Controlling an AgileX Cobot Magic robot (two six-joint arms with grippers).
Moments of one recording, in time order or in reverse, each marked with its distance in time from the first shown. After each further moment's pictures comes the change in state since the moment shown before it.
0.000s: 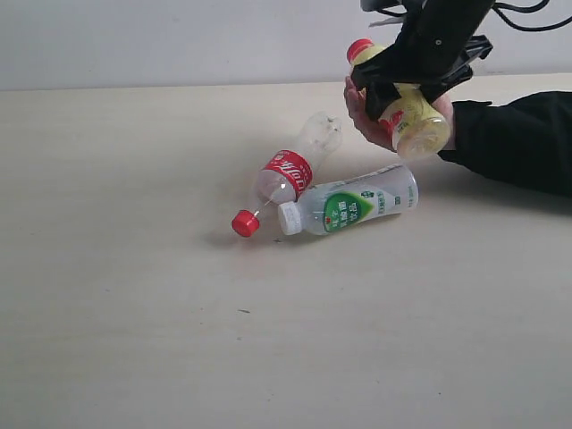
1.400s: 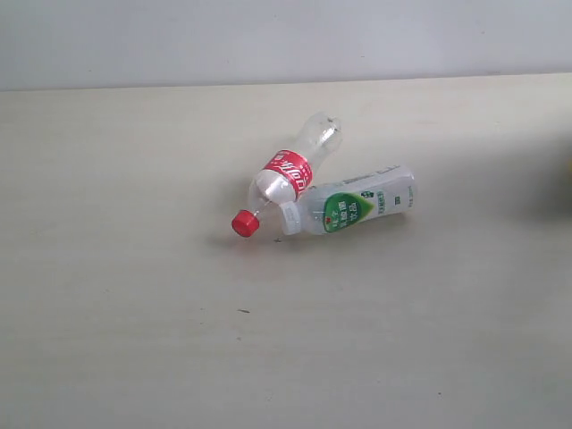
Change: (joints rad) left arm 0.000 0.000 0.000 0.000 0.000 0.000; right arm 0.000 -1.701 1.204 0.389 -0.330 -0.181
